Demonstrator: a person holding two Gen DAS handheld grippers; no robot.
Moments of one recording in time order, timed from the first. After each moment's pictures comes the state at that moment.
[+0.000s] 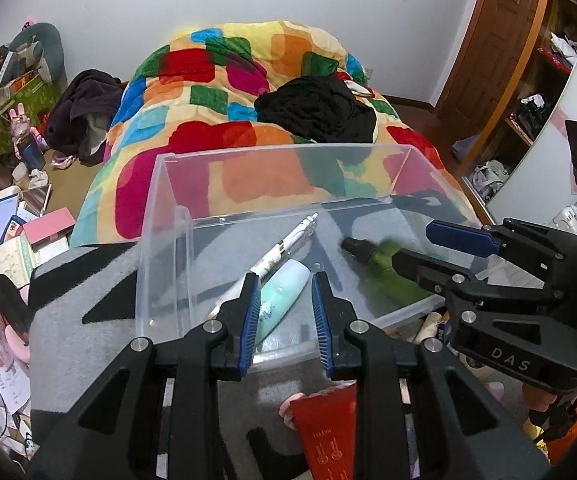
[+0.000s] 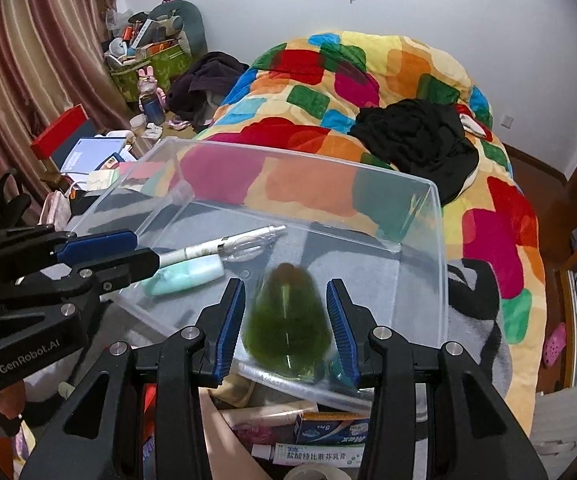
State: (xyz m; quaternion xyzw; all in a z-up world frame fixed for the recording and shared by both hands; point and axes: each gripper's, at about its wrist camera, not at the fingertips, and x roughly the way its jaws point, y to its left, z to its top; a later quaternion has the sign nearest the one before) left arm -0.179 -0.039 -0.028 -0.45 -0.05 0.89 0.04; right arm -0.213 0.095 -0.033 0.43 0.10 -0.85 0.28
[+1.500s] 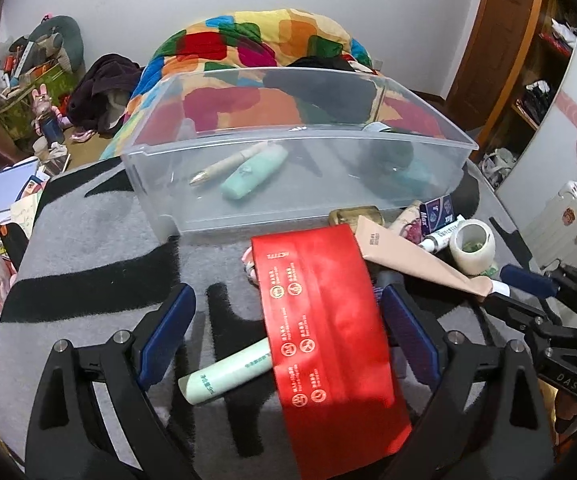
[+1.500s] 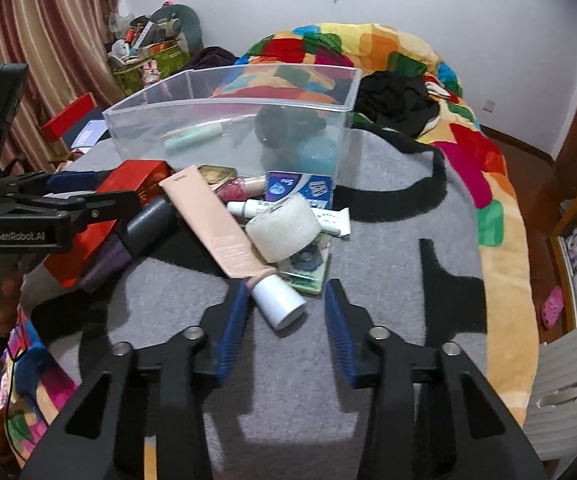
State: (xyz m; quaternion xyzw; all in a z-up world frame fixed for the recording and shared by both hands) left arm -0.088 -0.006 -0.070 -0.45 -0.05 0.89 0.01; right arm -0.087 0.198 -0.075 0.42 0.09 -0.86 0.27
